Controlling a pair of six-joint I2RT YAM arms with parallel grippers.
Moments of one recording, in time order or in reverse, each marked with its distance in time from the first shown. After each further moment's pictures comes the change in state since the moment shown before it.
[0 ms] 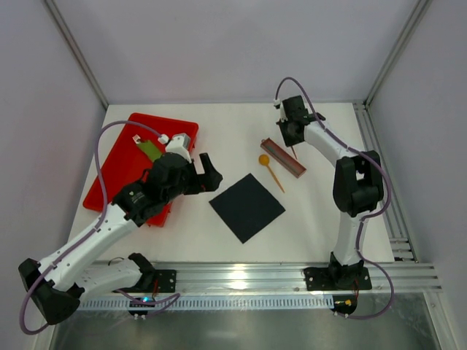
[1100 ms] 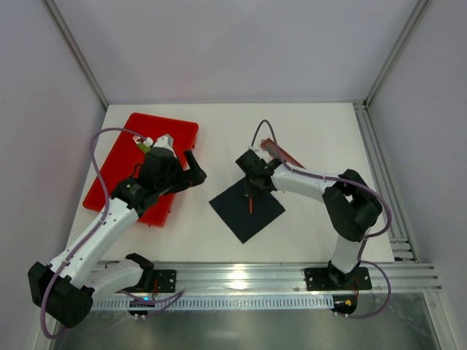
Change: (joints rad) left arm 0.247 0.042 -0.073 -0.029 0.108 -0.027; right arm 0.471 -0.184 -0.389 0.009 0.066 0.894
